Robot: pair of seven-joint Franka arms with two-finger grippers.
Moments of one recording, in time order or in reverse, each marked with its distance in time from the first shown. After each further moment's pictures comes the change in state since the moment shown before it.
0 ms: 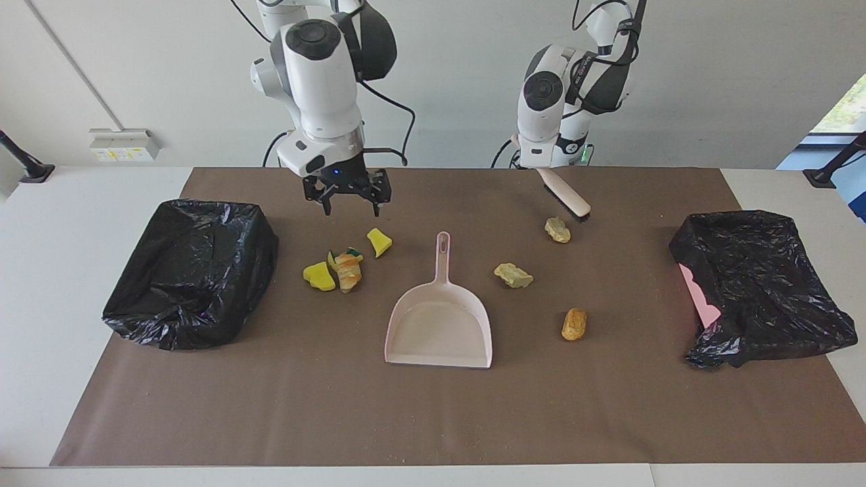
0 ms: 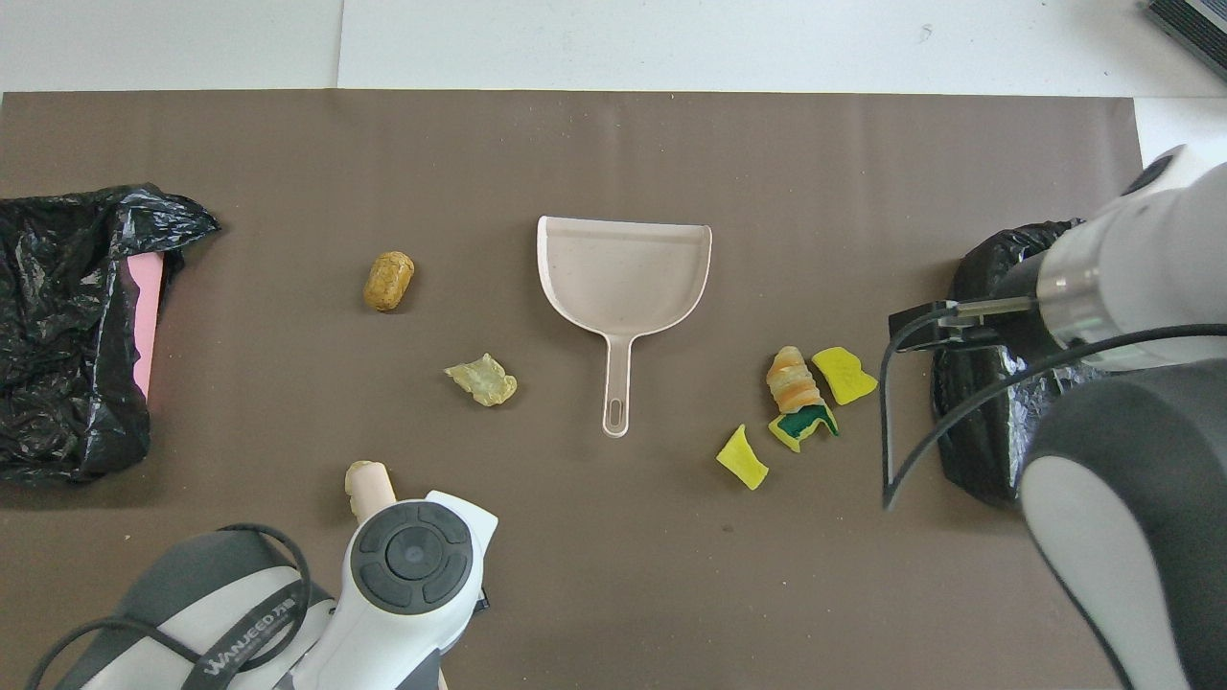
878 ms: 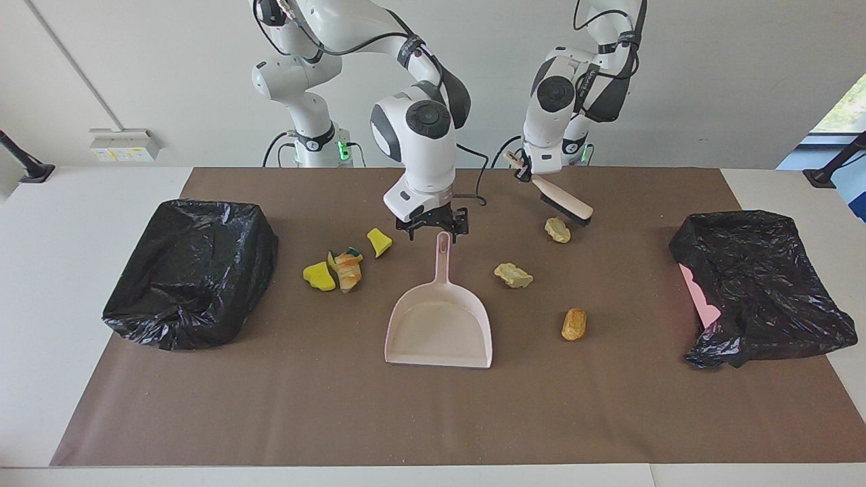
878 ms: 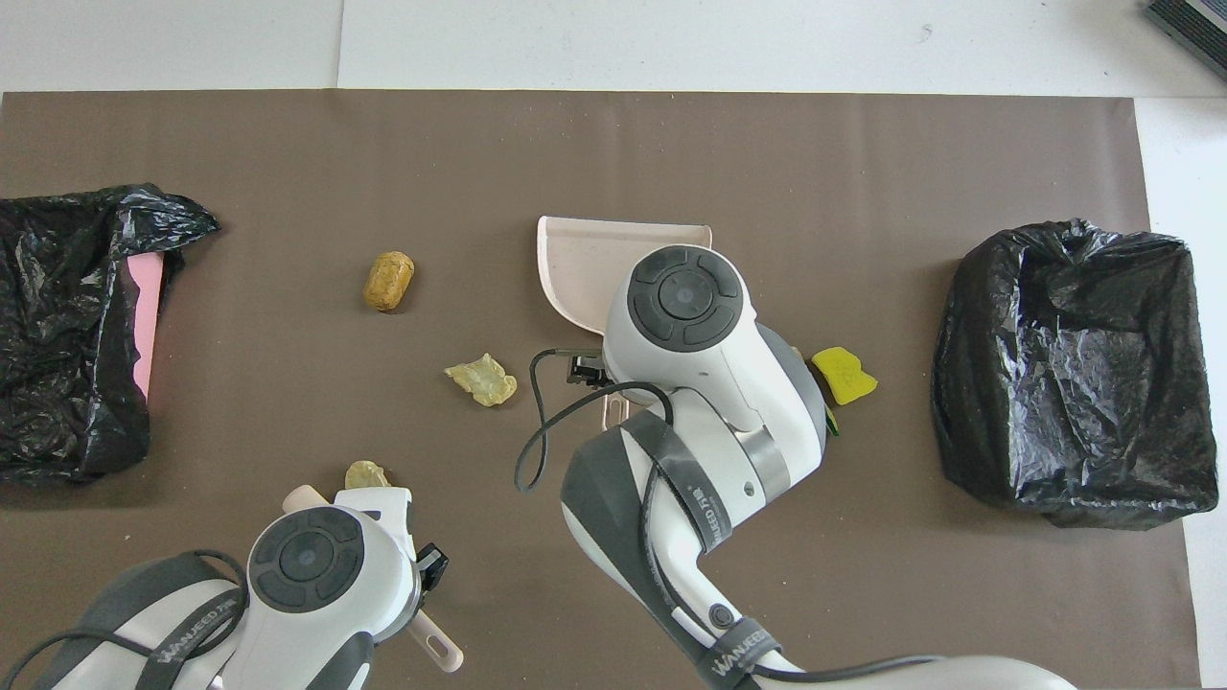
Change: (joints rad) left arm 0.052 0.050 -0.004 -0.113 -0.092 0.377 -0.107; right arm 0.198 0.193 0.001 -0.110 0.075 0.260 0.172
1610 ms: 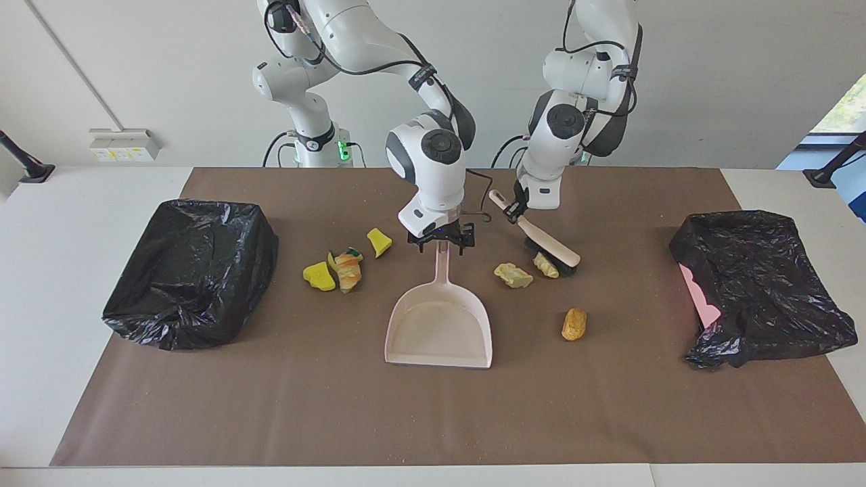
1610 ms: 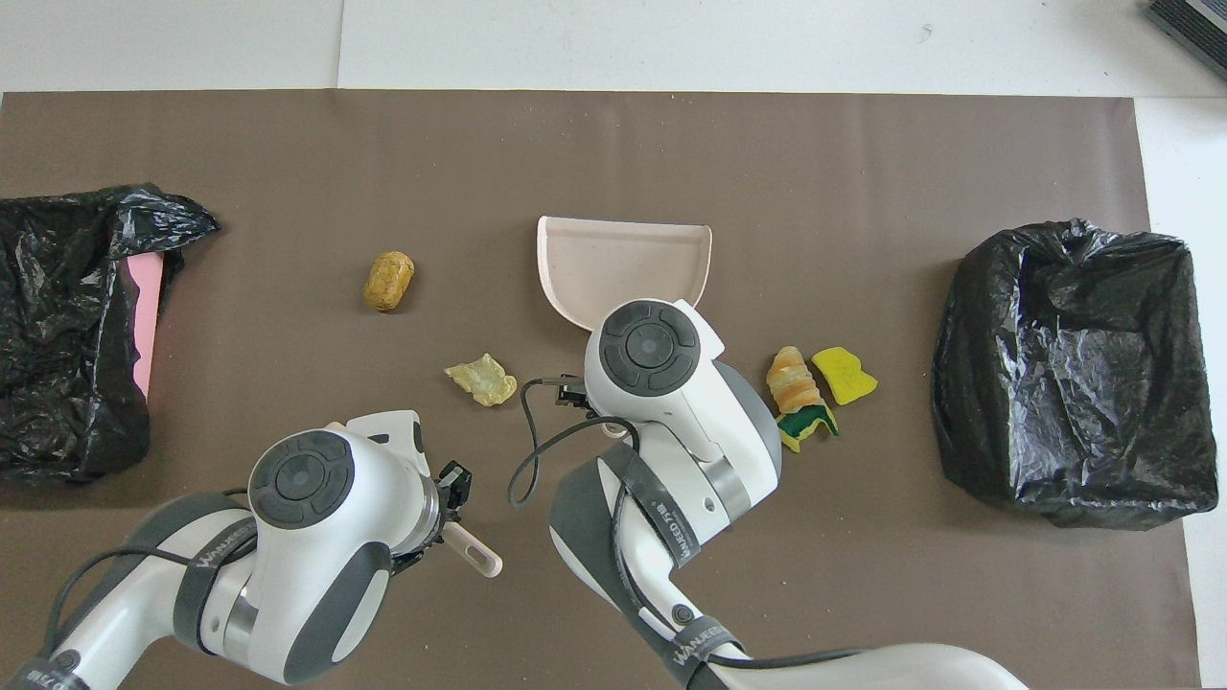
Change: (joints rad) left arm 0.019 0.176 -0.001 0.183 -0.043 0.123 0.260; right arm 0.002 0.027 -0.007 -0.010 0.000 0.039 0.003
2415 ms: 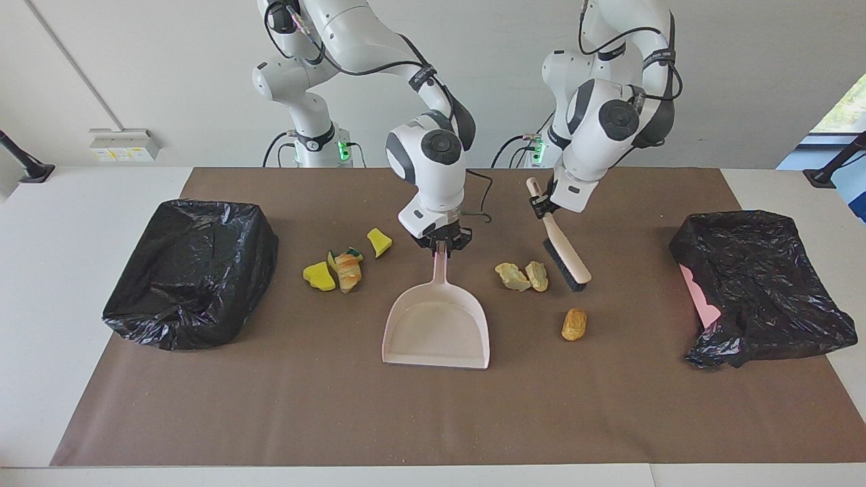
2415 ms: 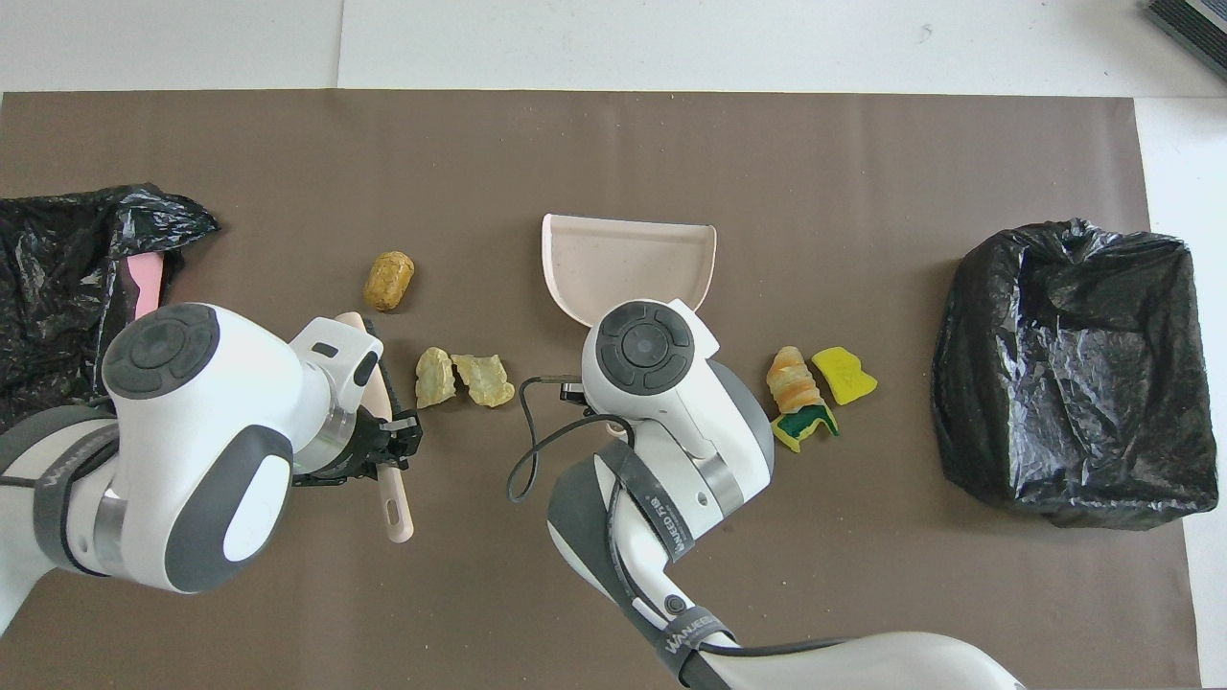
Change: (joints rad) left arm 0.213 -0.006 0.004 0.202 0.020 -0.313 0.547; right arm -0.003 -0.002 -0.002 0.013 0.000 0.004 -0.047
